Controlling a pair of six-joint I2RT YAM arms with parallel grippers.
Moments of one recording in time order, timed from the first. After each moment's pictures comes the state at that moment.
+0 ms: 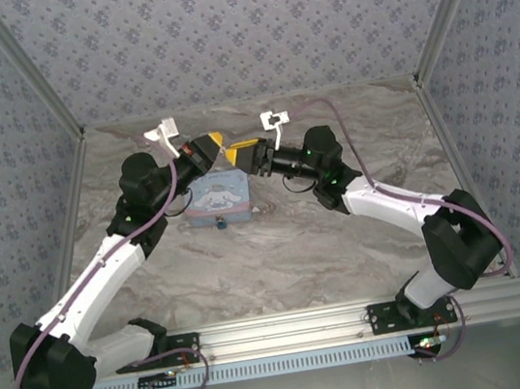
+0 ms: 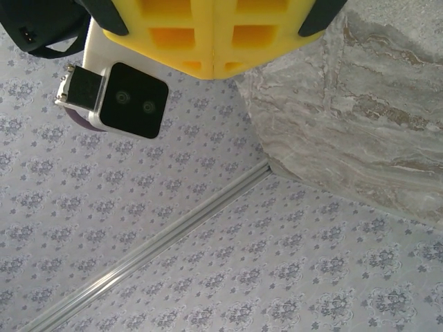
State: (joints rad) left arm -0.51 1.14 0.93 0.24 0.31 -0.95; right arm 0.65 1.51 0.98 0.69 -0.57 0.78
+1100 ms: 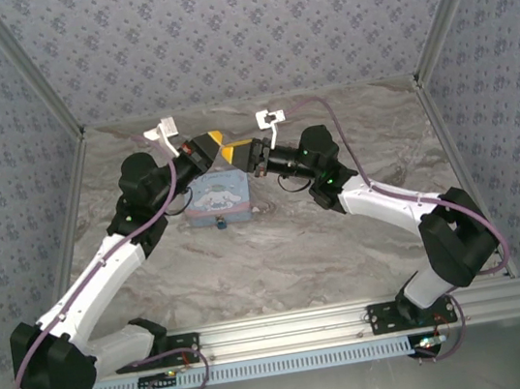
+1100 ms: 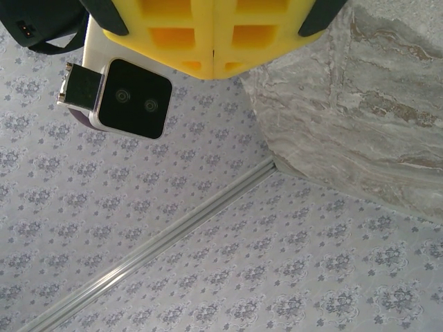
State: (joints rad) left arm -0.51 1.14 0.93 0.26 0.31 -0.96; right arm 0.66 1.53 1.01 0.71 -0.57 0.83
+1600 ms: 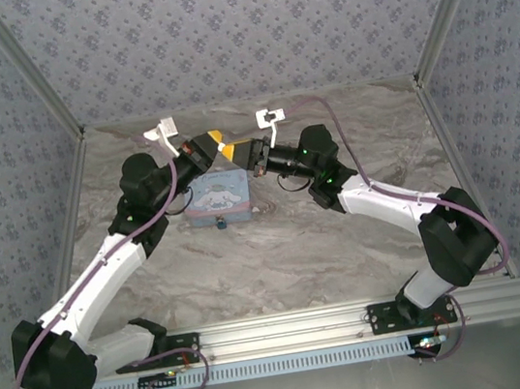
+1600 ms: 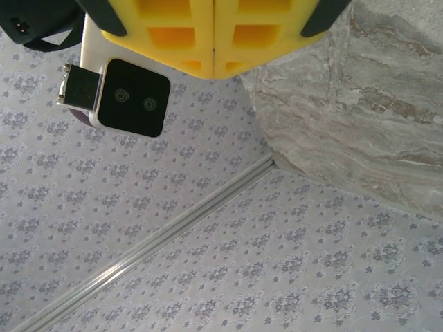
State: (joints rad) left arm -0.51 1.15 0.91 0.28 0.30 -0.97; right arm 0.66 1.53 1.01 0.70 -0.56 0.85
